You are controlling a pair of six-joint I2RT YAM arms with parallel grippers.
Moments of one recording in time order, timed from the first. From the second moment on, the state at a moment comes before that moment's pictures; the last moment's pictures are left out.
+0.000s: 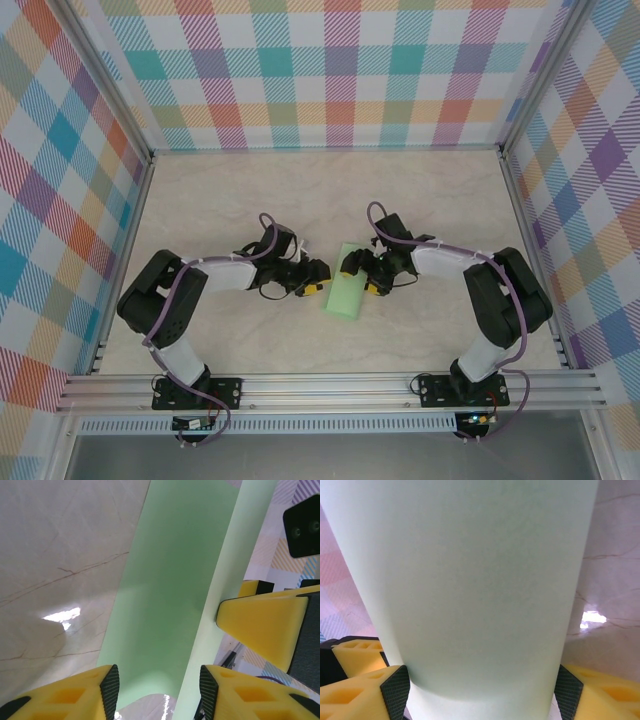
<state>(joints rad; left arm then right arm) -0.57 1.71 0.80 0.03 0.68 -0.95 0.50 1.66 0.87 -0.35 -0.48 0.91</state>
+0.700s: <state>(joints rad) -0.58 1.76 0.82 0.07 0.72 -0.96 0.48 1.64 0.83 -0.32 -0.51 0.92</state>
